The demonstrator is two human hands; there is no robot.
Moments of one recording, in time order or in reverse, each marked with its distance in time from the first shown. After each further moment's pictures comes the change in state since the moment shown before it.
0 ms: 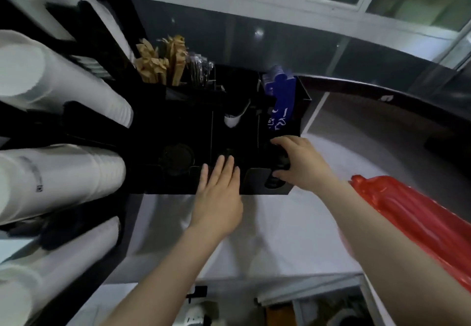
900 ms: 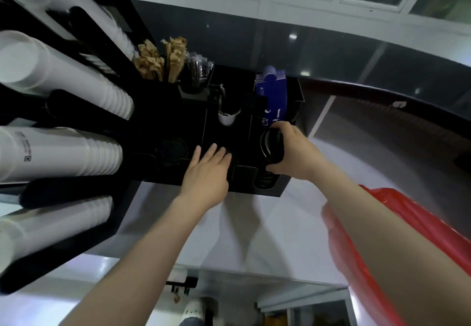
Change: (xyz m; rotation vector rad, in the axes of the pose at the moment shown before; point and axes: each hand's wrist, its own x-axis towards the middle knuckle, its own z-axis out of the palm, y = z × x) left_hand 0.030 0.013 -0.009 0.141 -0.076 -0.092; right_hand 0.022 0.032 -0.016 0.182 -0.019 -0.160
